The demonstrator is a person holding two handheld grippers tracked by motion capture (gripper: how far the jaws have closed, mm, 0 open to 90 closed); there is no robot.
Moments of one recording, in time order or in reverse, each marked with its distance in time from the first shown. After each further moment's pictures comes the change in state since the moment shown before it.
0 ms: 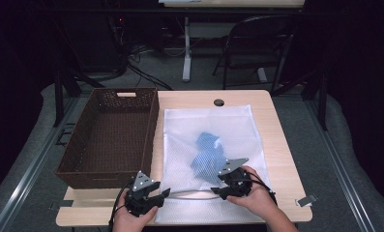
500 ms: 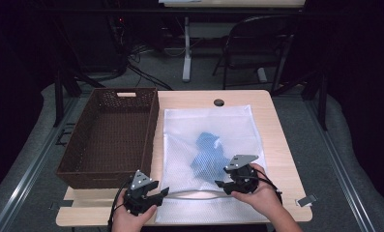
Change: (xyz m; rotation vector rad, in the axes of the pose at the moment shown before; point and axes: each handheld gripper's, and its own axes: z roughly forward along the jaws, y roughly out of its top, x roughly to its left) left arm 0.004 0.001 -0.002 -0.004 0.003 -0.033; right arm -0.004 0.006 -0.026 -0.073 -0.084 0.037
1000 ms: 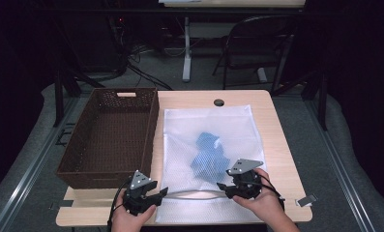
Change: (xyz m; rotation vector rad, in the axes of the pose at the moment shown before) left arm 0.002 -0.002 0.001 0.013 0.006 -0.014; right arm 0.012 -0.011 -0.011 -0.026 -0.045 0.014
